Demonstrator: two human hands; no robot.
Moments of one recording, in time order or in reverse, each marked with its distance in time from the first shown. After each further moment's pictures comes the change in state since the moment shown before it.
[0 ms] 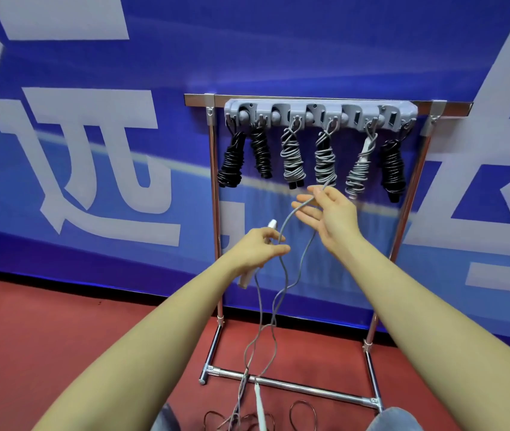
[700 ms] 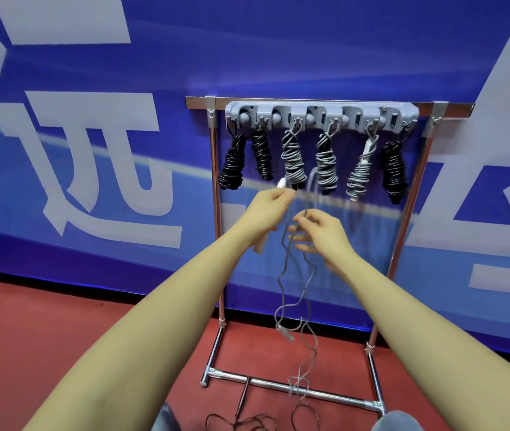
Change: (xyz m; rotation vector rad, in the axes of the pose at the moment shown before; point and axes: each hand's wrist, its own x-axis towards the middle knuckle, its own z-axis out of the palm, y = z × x) left_hand 0.013 0.059 -0.015 -0.182 0.197 0.162; right_hand -0.004 0.028 -0.010 -0.415 -0.103 0.060
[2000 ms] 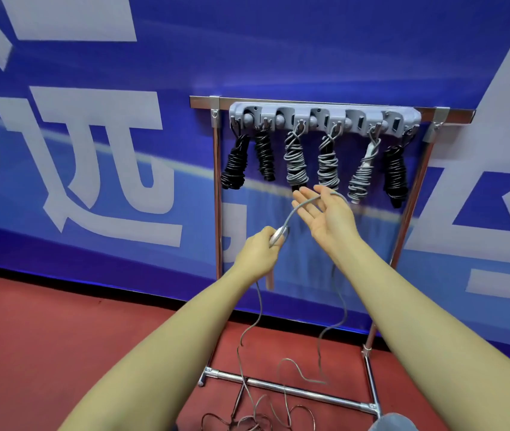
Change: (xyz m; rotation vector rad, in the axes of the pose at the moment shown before) left_hand -0.026 -0.068 0.015 0.341 0.013 -0.067; right_hand 0.008 -0.037 0.009 0.813 0.115 0.026
